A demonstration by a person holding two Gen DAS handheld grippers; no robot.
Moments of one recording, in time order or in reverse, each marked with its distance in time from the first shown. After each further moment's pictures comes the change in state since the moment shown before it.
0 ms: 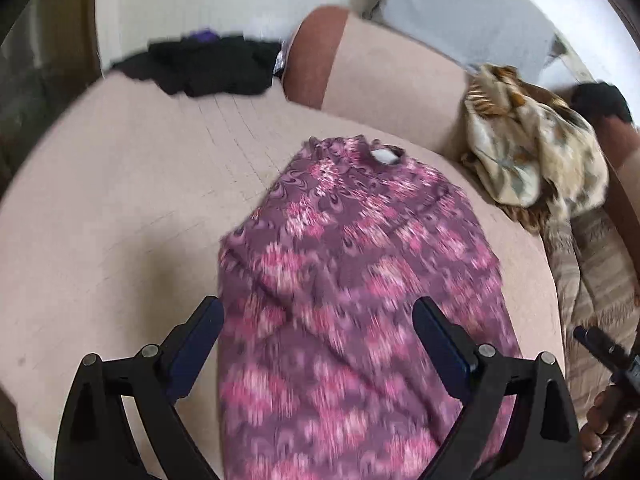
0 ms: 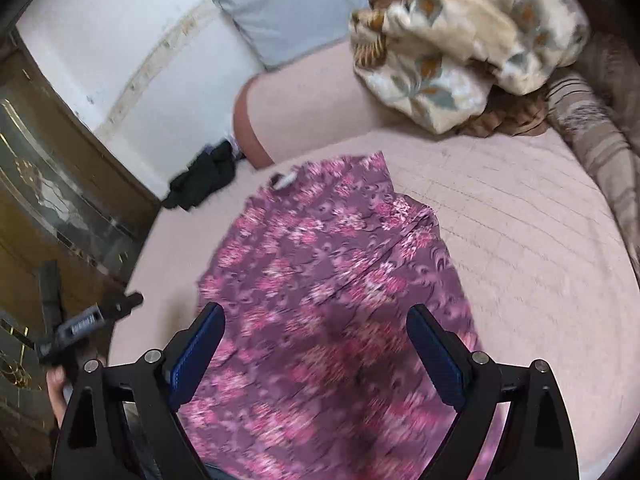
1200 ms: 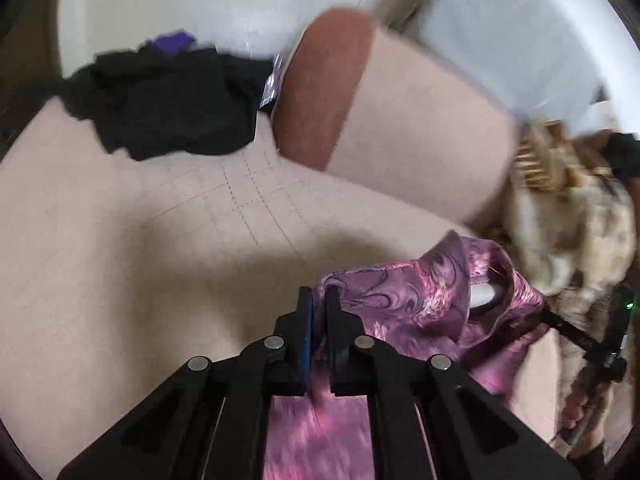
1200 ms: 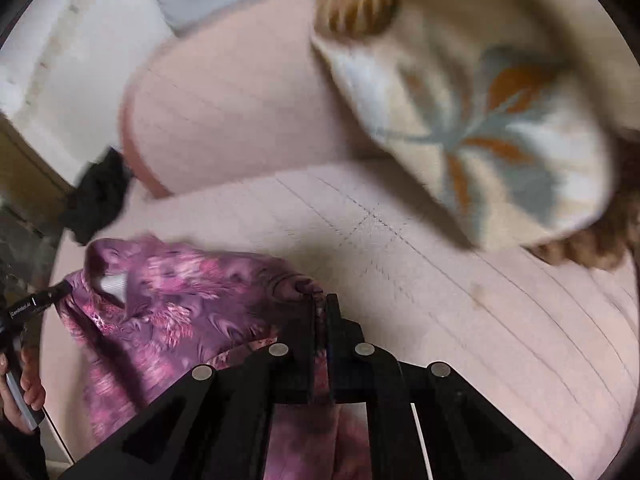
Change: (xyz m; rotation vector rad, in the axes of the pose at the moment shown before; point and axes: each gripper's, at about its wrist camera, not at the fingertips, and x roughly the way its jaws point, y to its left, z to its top) left arm 0.071 -0.011 0.149 -0.012 -0.035 -0.072; right arm 0.159 -0.045 0.174 -0.062 0.044 -0.146
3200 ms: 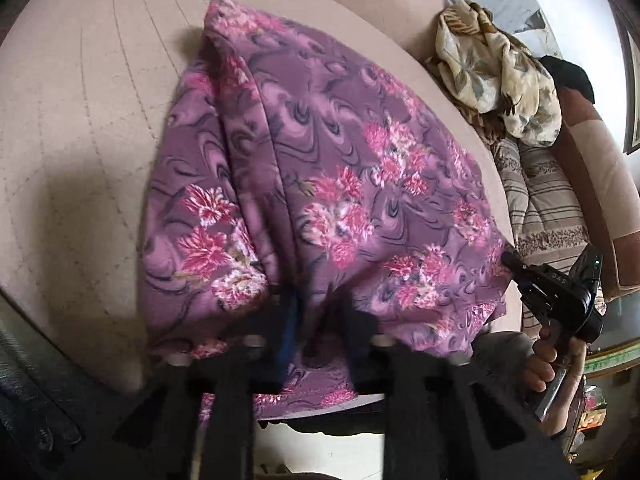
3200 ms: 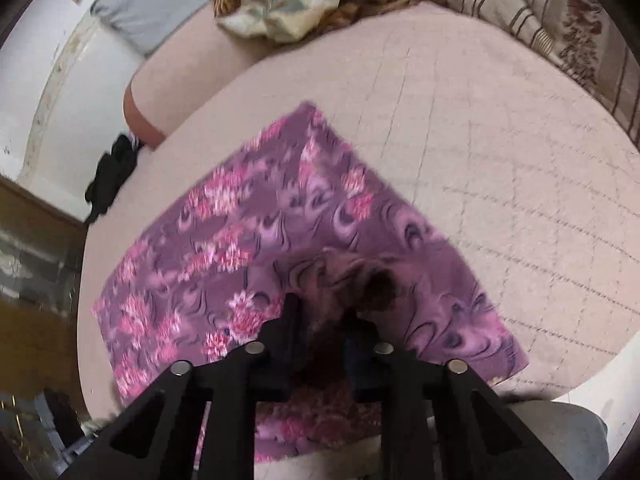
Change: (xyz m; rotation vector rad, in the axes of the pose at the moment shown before) left arm -0.099 0.018 -0.336 -0.080 0.252 -0.213; right arm -0.140 -0.031 -0.338 0.406 -0.016 -0.028
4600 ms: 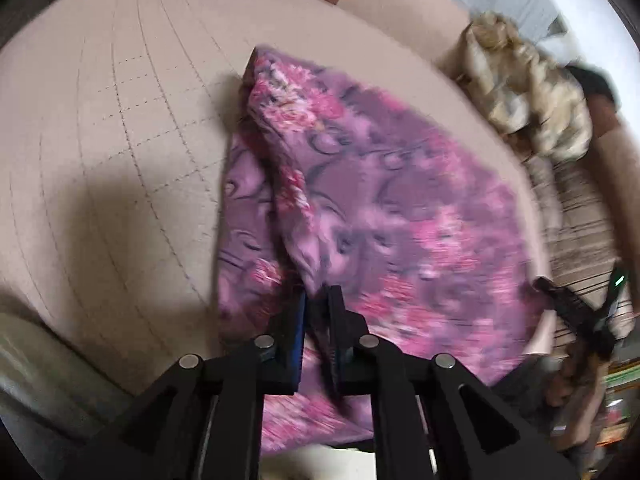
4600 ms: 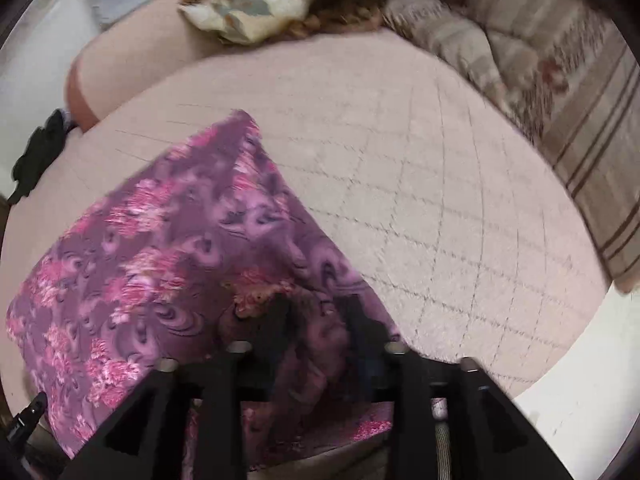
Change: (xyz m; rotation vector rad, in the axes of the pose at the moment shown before) left arm -0.016 0.019 0.031 -0.001 -0.070 0.077; right arm -0.015 0.014 0.019 -0.126 -0.096 -0.280
